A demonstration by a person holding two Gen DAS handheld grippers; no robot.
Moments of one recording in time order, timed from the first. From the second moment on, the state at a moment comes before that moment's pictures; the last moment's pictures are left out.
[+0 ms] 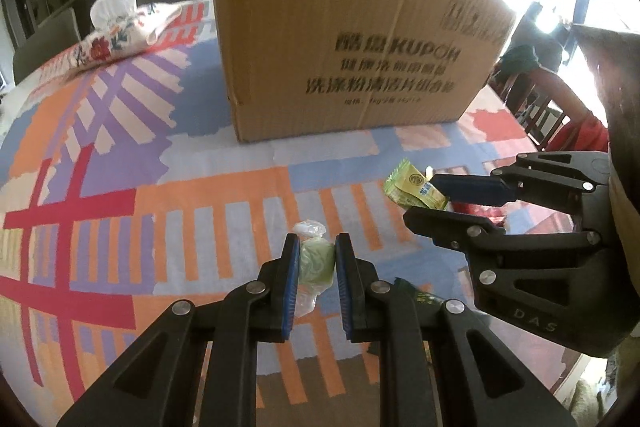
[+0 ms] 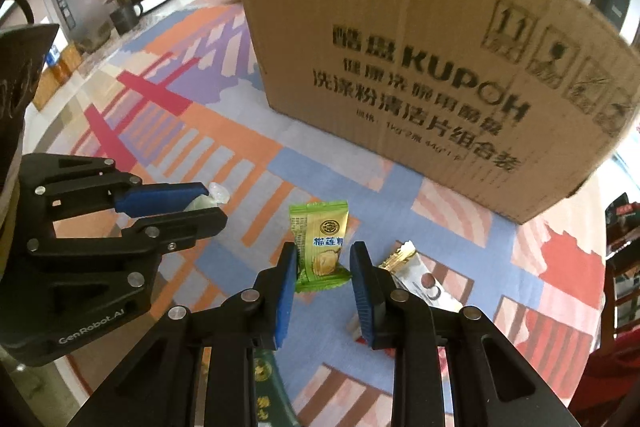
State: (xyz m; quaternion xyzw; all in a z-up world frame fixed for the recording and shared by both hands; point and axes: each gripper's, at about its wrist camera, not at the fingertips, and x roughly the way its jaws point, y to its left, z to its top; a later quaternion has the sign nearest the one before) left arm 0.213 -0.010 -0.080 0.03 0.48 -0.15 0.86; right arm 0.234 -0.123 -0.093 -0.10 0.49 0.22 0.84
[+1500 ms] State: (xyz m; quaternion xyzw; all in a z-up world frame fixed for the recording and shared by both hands) left arm 0.240 -0.034 0.105 0.04 0.27 -0.17 0.94; right arm 0.234 -0.172 0.091 -0.02 0.29 0.19 0.94
